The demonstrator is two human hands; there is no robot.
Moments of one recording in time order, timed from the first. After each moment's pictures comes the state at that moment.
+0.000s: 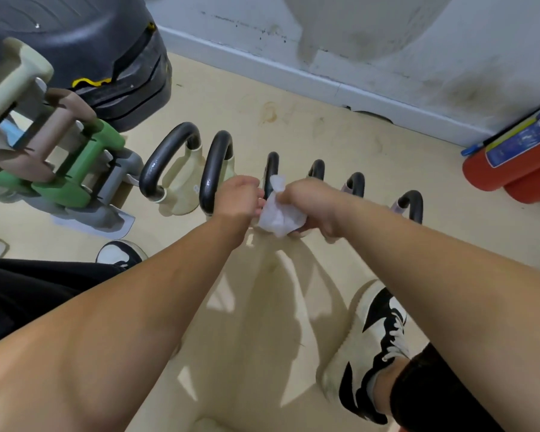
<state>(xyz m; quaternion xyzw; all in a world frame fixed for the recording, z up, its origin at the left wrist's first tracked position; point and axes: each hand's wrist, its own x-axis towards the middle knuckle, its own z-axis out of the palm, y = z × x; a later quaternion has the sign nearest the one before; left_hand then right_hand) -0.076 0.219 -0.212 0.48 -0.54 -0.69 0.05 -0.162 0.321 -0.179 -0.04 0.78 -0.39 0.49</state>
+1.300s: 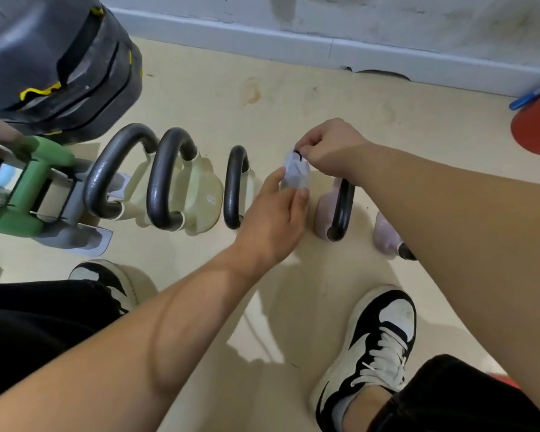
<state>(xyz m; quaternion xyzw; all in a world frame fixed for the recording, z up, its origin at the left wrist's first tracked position) -0.150 0.300 -0.260 0.20 -0.91 -0.37 0.00 -0.318 0.356 -0.239 -0.24 0.87 -0.31 0.31</state>
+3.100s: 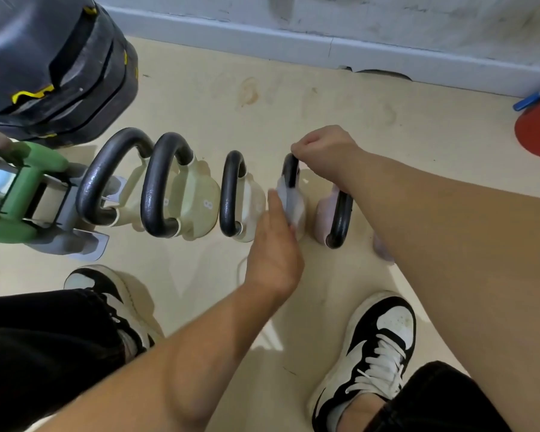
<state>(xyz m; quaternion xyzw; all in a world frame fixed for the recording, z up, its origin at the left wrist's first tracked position) -0.154 0.321 -0.286 0.36 -0.84 -0.41 -0.03 -0.324 0.346 -0.247 -0.15 0.85 -0.35 0.35</state>
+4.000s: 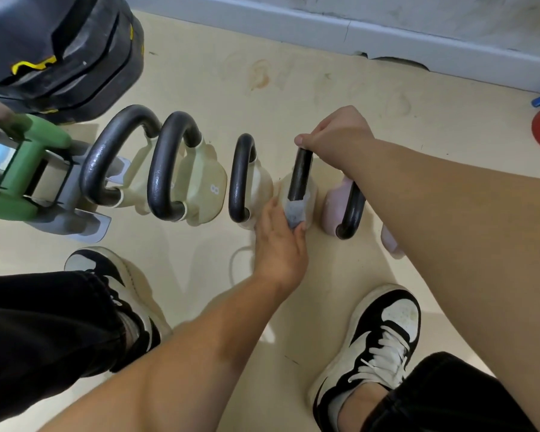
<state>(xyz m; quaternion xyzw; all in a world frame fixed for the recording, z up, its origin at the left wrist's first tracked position) -0.120 0.329 -0.335 0.38 -0.82 -0.43 0.00 -0.322 0.328 -0.252 -0.09 0.90 -0.29 0.30</state>
